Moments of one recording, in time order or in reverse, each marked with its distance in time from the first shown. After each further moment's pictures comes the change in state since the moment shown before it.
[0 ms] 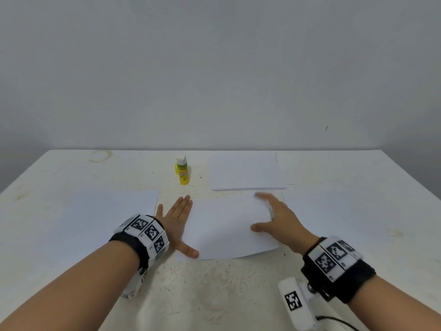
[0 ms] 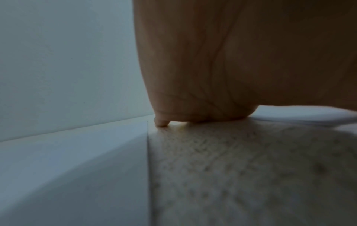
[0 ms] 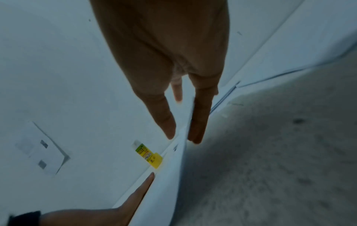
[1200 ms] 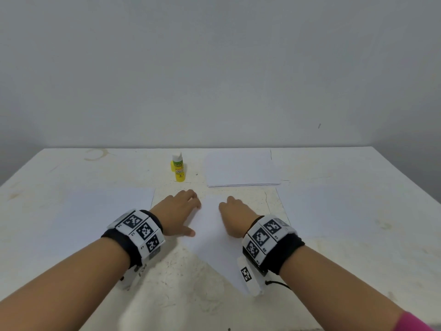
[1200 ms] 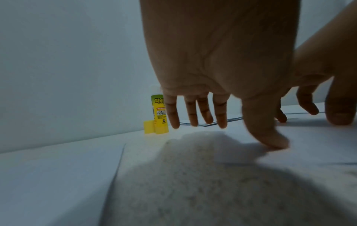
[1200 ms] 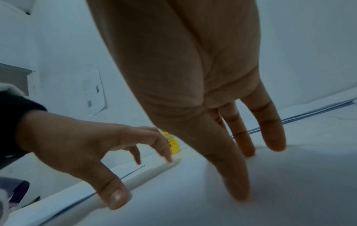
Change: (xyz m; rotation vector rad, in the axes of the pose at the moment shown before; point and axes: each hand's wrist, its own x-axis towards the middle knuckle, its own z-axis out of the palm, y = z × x) left_hand -0.007 0.014 -0.018 0.191 0.332 0.171; right_hand 0.020 -0.057 0.061 -0.911 -0.272 -0.098
